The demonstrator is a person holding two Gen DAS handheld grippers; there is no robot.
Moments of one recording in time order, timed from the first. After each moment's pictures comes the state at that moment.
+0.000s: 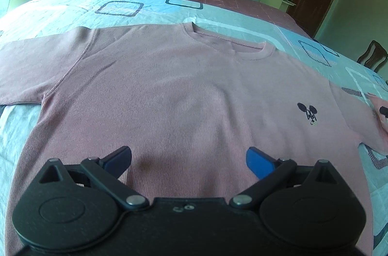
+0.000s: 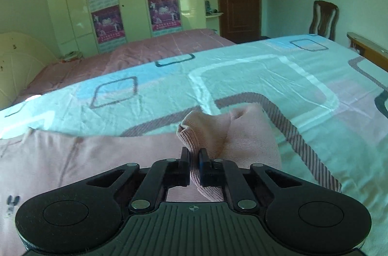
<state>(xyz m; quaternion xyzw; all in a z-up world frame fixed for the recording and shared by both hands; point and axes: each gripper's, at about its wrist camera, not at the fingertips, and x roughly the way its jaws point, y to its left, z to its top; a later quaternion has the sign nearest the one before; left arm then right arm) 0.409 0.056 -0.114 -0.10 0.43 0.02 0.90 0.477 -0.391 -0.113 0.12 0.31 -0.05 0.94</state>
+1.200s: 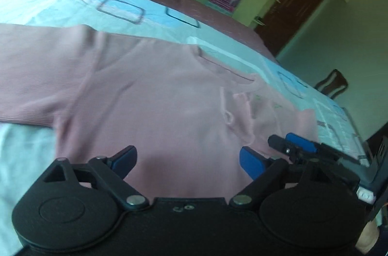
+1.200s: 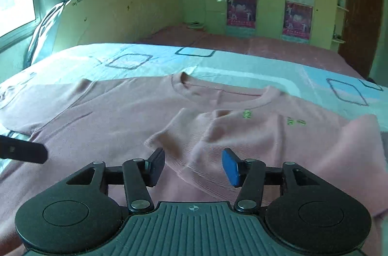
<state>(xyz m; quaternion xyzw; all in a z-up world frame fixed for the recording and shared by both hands) 0.439 0.146 -0.113 -0.21 0.41 -0.10 0.88 0.459 -0.077 -0.126 0.01 0.32 0.16 0.93</state>
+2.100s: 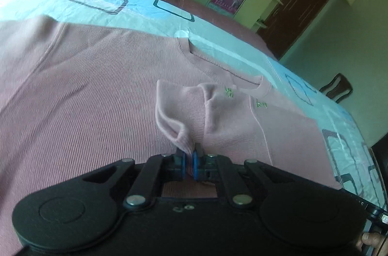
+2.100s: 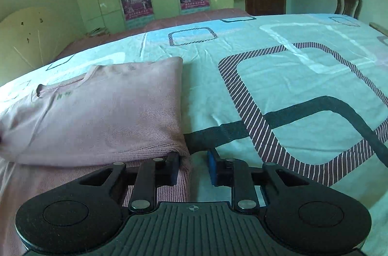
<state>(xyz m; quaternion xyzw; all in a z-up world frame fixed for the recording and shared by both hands) 0.484 0.111 -0.155 -0.21 0.38 -0.08 0.90 0.440 -0.272 -0.161 0.11 0.35 -0.02 0.93</state>
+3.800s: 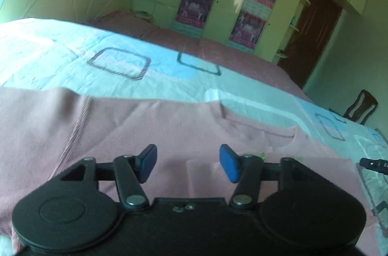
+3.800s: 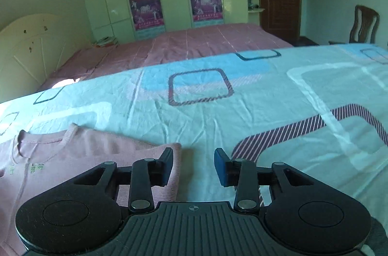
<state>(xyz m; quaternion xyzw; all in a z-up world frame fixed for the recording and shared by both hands) 0.514 0.123 -0.123 -0.15 0.31 -0.02 0.94 0.564 -0.282 -0.122 0.08 0.32 0.04 0.94</state>
